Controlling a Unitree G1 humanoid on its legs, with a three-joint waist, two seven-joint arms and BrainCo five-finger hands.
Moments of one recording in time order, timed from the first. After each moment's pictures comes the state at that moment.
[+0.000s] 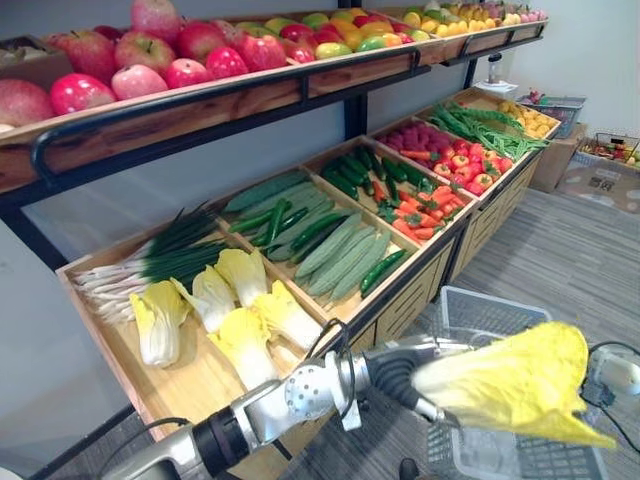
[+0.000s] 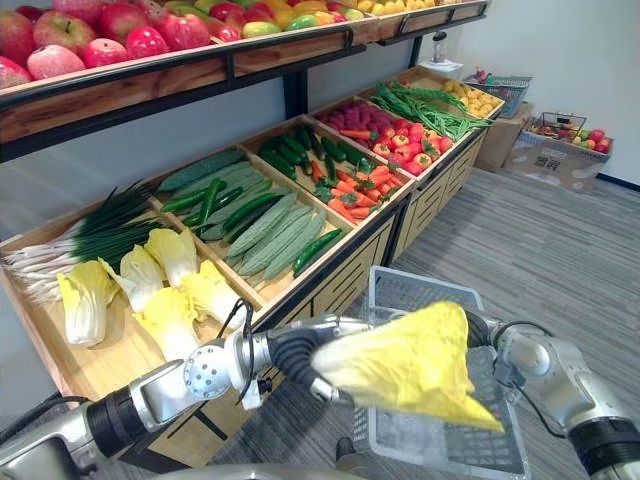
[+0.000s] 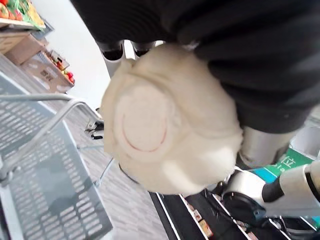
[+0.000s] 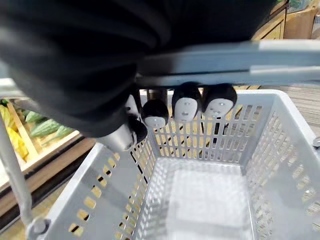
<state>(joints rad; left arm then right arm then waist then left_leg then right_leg) -0.36 0.56 -0.97 -0.12 -0.04 -0.44 -0.18 0.02 -0.97 0.13 0.28 -0.36 -0.27 0.47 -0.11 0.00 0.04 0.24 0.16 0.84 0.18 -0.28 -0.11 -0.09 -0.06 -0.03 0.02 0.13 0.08</state>
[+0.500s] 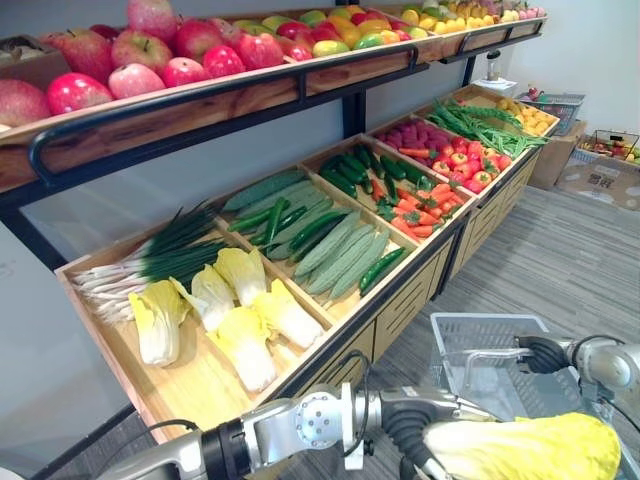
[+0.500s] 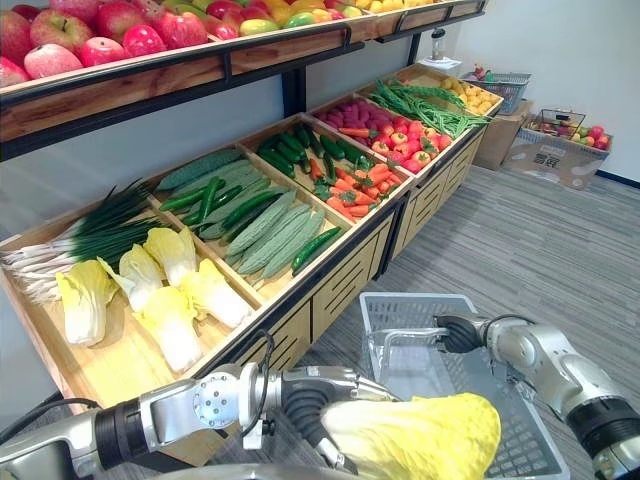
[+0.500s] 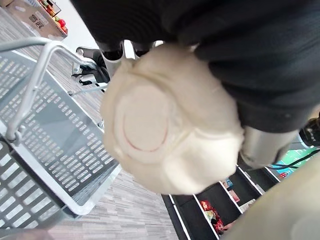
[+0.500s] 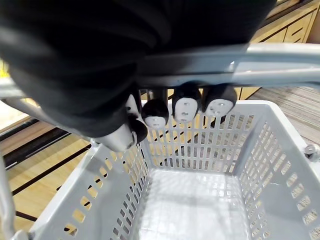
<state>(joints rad) -0.36 0.55 -1.13 -0.11 -0.02 -0.43 -0.23 -0.10 -1.02 0.33 0.29 -0.43 -0.26 0.49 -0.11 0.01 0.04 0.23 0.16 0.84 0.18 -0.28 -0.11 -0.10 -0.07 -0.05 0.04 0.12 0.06</state>
